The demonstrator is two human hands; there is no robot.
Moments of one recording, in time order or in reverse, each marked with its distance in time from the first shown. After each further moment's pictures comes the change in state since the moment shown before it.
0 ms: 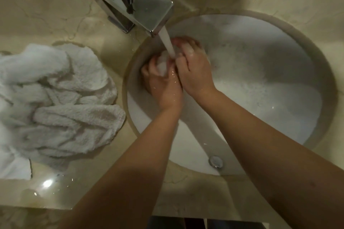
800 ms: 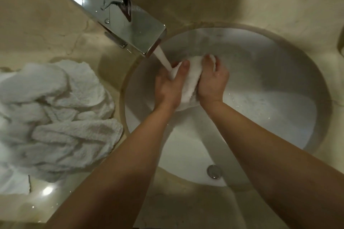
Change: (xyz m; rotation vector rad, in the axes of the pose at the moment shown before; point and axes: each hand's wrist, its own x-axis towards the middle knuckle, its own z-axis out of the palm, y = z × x) left_hand 0.005 0.041 -0.003 -0.196 -0.506 -0.253; right_hand -0.007 0.016 -0.018 0.484 0.360 0.581
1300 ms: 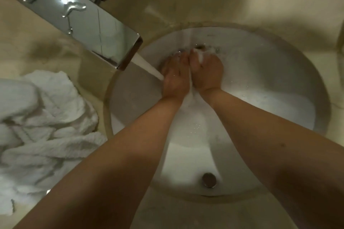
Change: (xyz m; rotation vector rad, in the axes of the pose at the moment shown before) left_hand 0.050 -0.024 0.053 0.330 -0.002 0.321; right_hand 0.056 0.027 0.003 -0.599 -0.063 -0.215
